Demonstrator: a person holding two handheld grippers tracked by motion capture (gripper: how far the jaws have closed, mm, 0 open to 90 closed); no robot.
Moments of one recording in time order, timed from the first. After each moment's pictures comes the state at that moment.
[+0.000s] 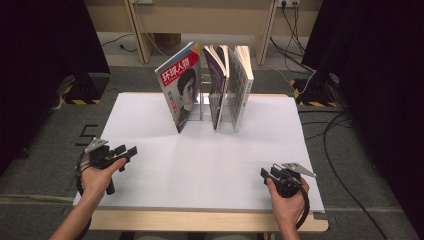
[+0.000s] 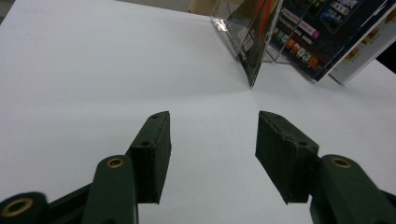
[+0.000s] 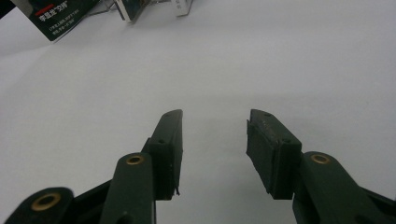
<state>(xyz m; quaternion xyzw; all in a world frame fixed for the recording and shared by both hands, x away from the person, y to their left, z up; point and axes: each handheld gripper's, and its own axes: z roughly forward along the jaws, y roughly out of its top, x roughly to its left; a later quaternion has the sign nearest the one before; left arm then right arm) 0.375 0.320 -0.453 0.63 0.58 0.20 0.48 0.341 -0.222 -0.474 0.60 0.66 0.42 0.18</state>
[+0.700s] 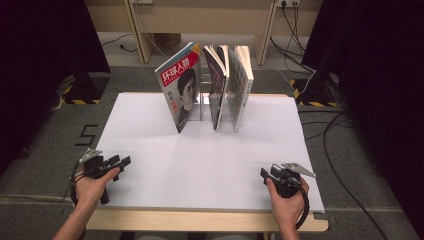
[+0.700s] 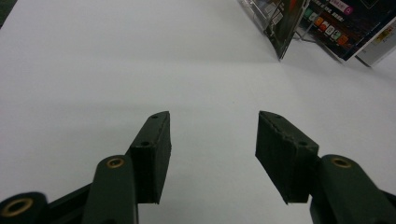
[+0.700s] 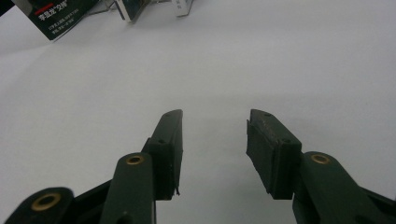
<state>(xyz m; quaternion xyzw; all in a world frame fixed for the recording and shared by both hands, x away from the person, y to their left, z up) 0.360 0.343 -0.482 0.62 0.60 0.19 0.47 0.340 -0.220 -0.473 0.60 0.66 0.42 0.19</state>
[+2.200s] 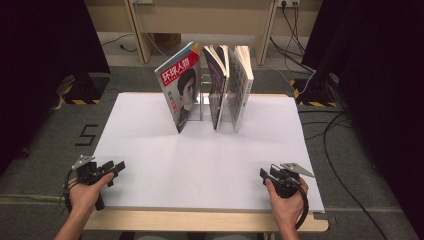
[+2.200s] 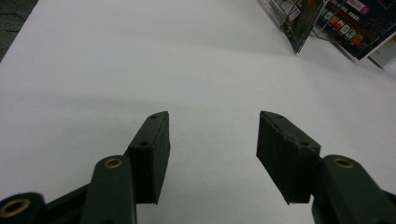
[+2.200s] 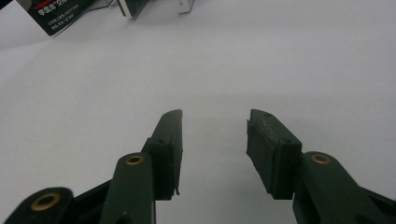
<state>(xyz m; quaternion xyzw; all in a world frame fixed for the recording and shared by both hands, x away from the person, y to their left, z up) 0.346 0.358 -0.492 0.60 0.62 0.19 0.46 0.340 -0.218 -0.474 0.60 0.66 0.41 0.19</state>
